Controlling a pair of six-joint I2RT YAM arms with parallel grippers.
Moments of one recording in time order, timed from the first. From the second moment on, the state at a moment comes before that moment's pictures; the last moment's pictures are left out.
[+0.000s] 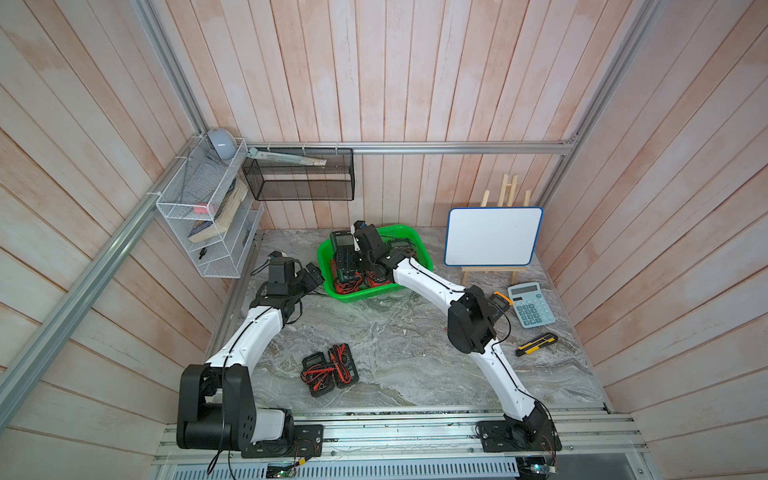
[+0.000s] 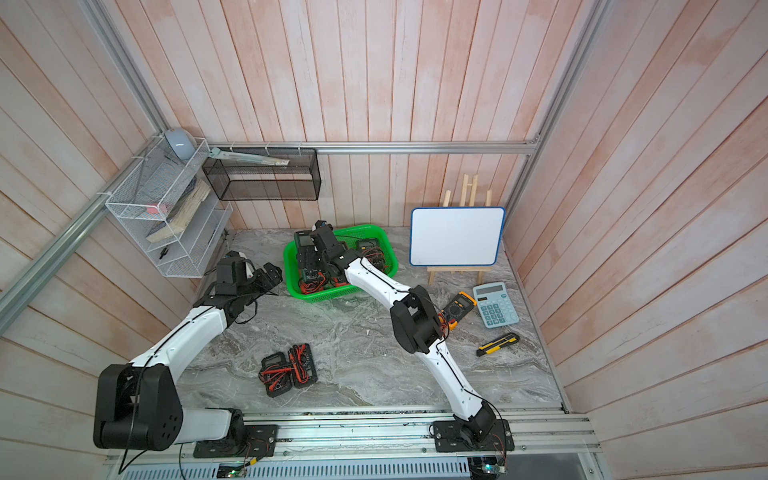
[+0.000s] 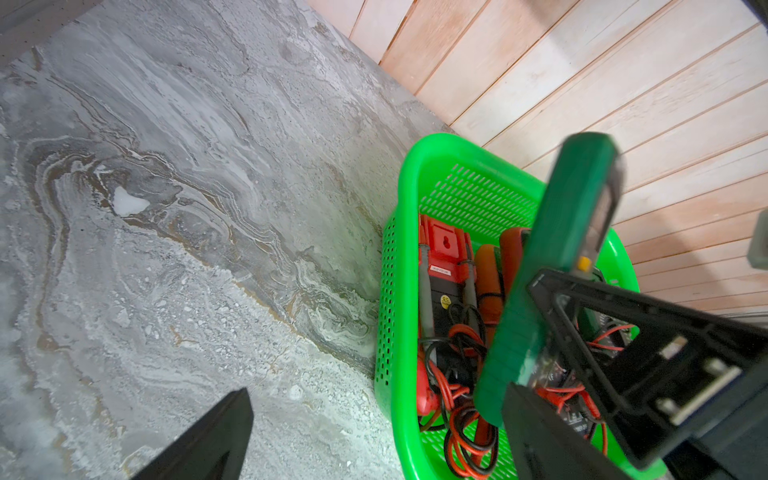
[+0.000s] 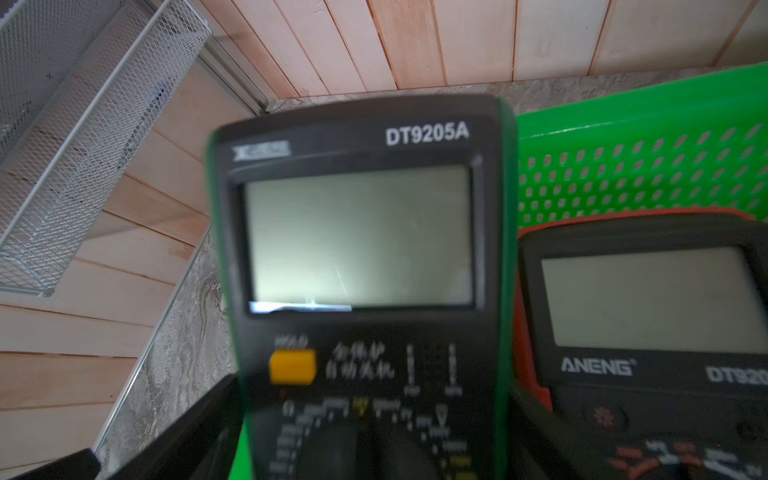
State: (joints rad) left arm -0.05 1.37 0.88 -0.16 0.07 -0.61; right arm 0.80 2.47 2.28 -0.39 -0.02 0.54
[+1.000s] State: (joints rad) left arm -0.05 1.30 0.89 -0.18 0.13 -0.61; right arm 0.81 2.12 1.99 -0.40 0.00 0.46
